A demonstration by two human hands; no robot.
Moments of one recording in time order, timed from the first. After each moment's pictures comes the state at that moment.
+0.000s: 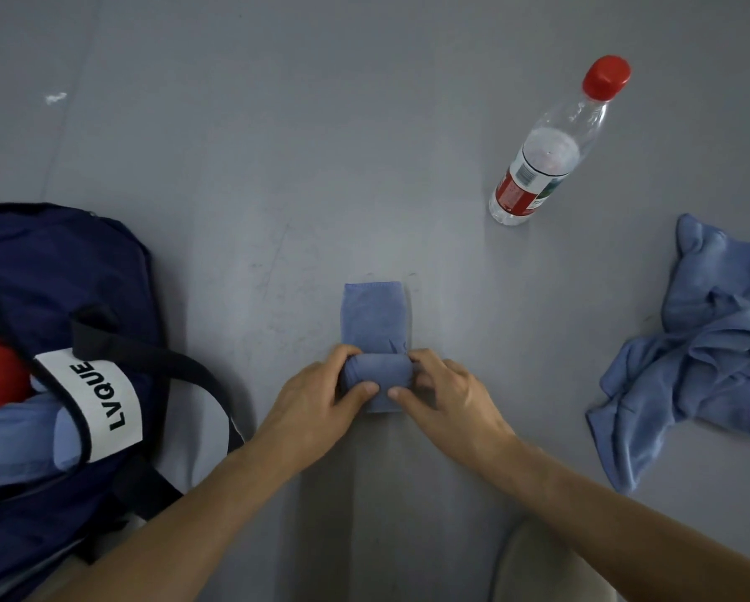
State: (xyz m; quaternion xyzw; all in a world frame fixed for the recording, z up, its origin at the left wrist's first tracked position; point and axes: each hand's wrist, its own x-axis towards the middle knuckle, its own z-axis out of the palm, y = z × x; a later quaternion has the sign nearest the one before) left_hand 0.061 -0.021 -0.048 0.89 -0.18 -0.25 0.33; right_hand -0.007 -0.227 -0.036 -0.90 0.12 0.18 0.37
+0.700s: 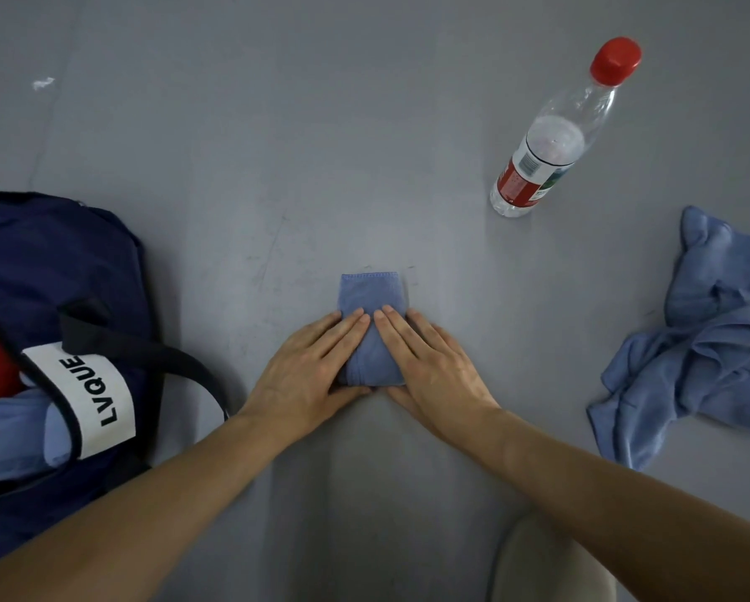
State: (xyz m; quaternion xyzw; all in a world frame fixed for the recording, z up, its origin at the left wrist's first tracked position) left_hand 0.085 -0.016 -0.060 0.90 -0.38 -0.10 0.20; right_hand 0.018 -0.221 -0.049 -0.98 -0.08 0.05 0.16
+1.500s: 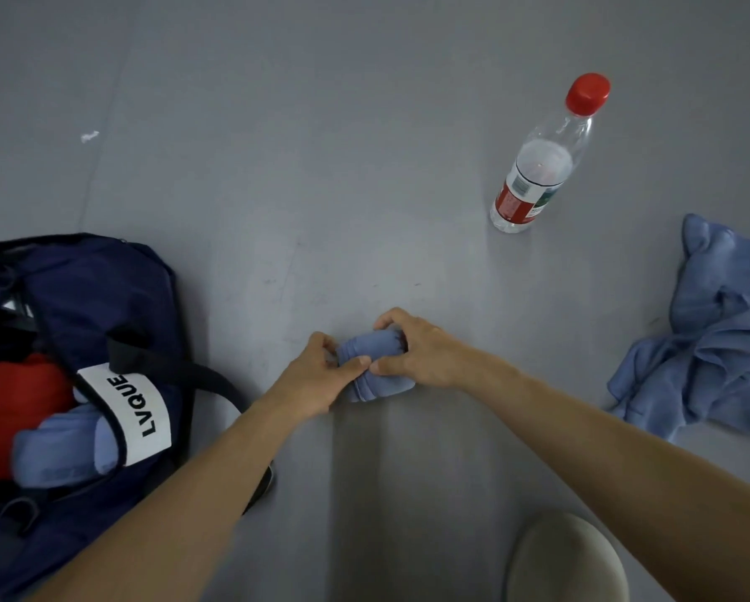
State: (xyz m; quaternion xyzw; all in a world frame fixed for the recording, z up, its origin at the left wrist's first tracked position) left_hand 0.105 -0.031 -0.017 0.83 0.07 -0.42 0.37; right_hand 0.083 -0.230 -0.024 -0.82 0.06 0.32 0.47
